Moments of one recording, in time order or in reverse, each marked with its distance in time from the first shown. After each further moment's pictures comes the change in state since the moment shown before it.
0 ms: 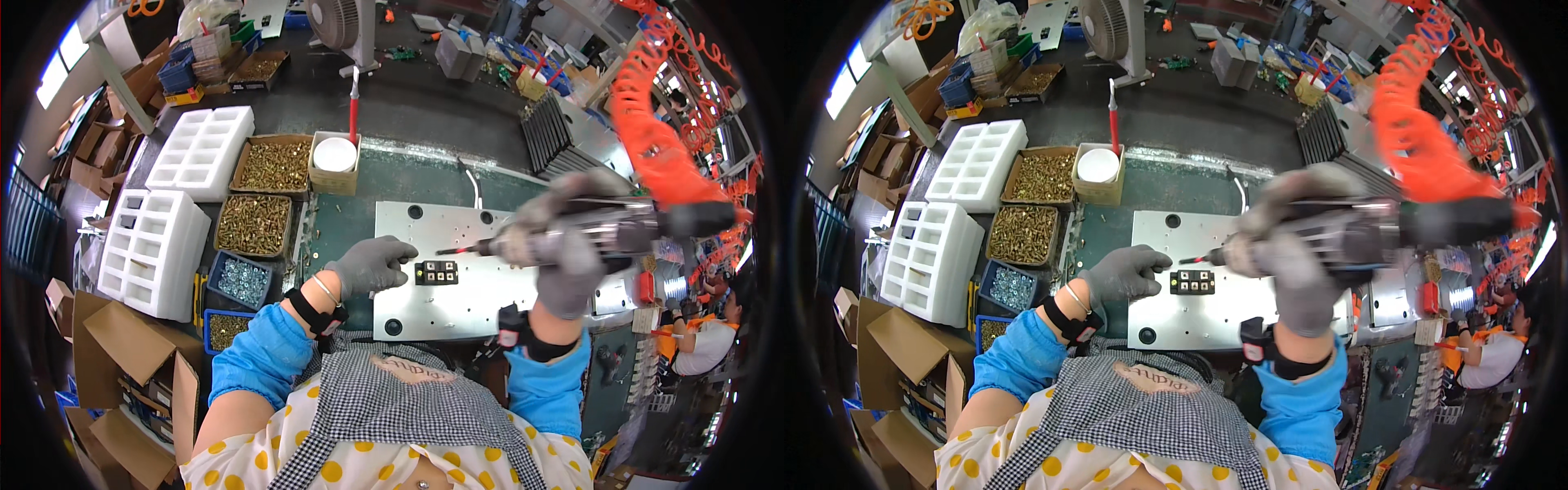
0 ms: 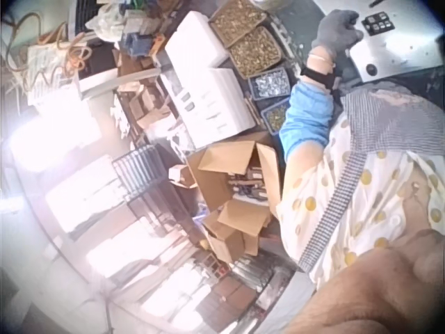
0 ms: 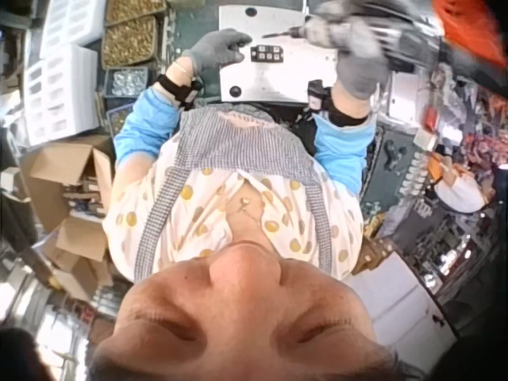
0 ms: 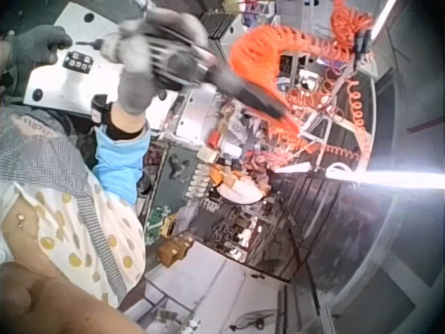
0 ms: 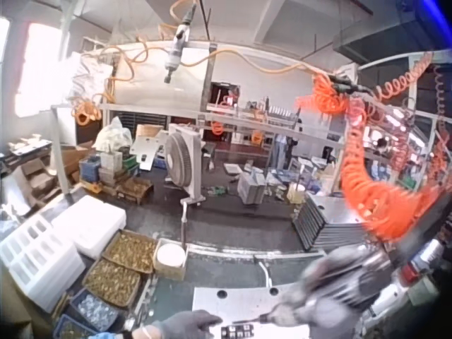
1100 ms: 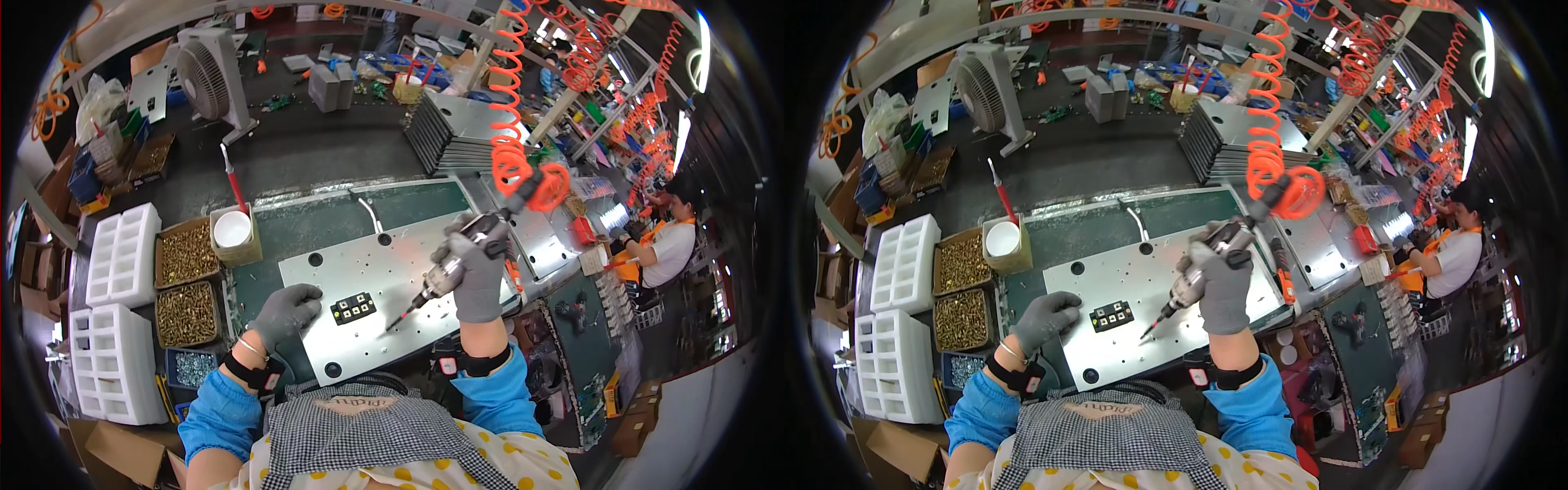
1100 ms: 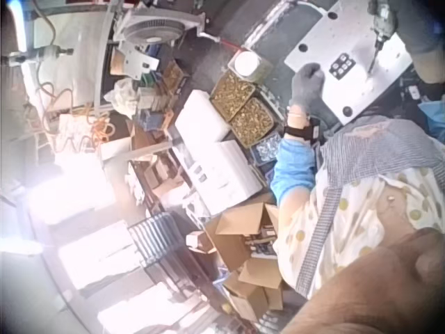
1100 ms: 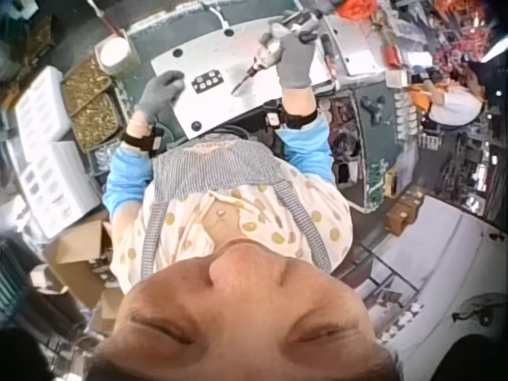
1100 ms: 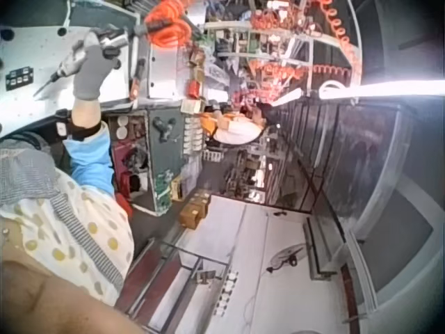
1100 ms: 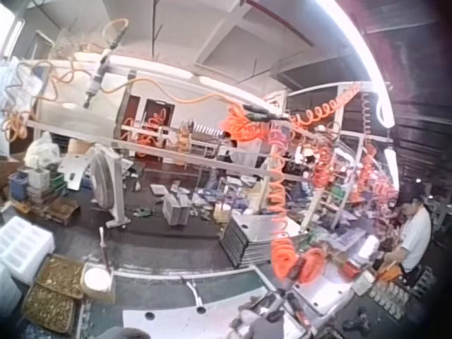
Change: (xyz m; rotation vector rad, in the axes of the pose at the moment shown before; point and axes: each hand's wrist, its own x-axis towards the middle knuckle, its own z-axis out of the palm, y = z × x) left_hand 0.010 0.003 -0.009 -0.263 0.010 -0.190; right_hand -0.066 0.009 -0.059 -0.215 0.891 0.163
